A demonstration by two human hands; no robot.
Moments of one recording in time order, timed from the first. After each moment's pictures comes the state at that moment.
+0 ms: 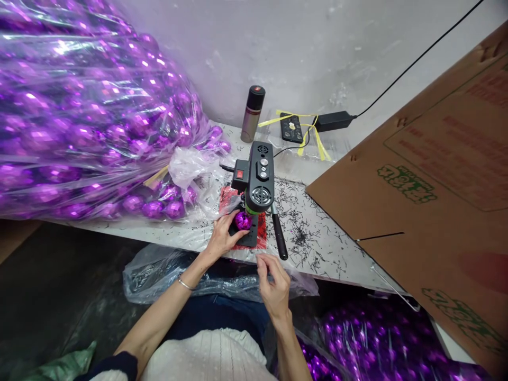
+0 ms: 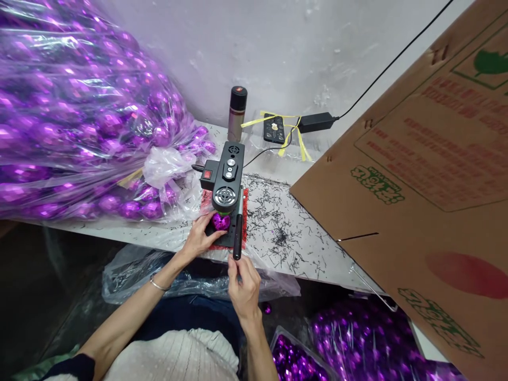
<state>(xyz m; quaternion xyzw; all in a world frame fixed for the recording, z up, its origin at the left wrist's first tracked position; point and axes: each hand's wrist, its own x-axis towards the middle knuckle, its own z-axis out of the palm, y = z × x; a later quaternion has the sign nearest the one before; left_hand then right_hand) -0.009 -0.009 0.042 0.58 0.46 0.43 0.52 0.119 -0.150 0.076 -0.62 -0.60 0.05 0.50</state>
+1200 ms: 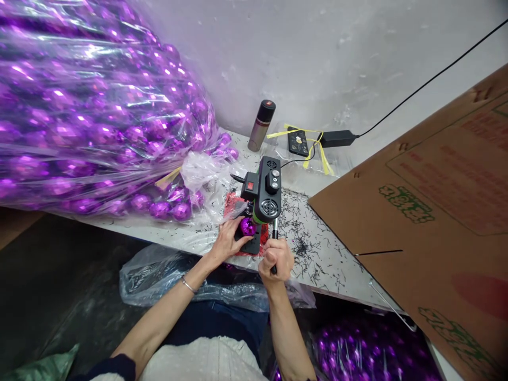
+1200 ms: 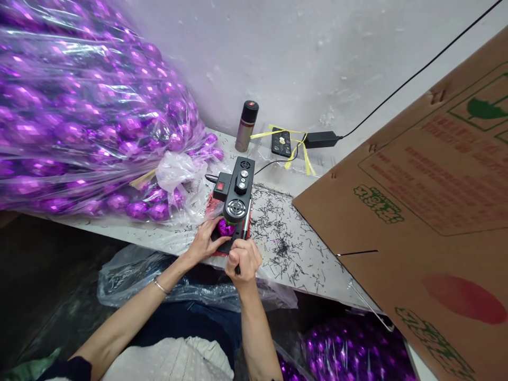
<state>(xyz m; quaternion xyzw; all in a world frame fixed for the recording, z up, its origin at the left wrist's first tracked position) -0.010 -0.003 0.003 0.79 0.39 0.41 0.25 0.117 -0.077 0.102 -0.46 -0.65 -0.17 0.58</state>
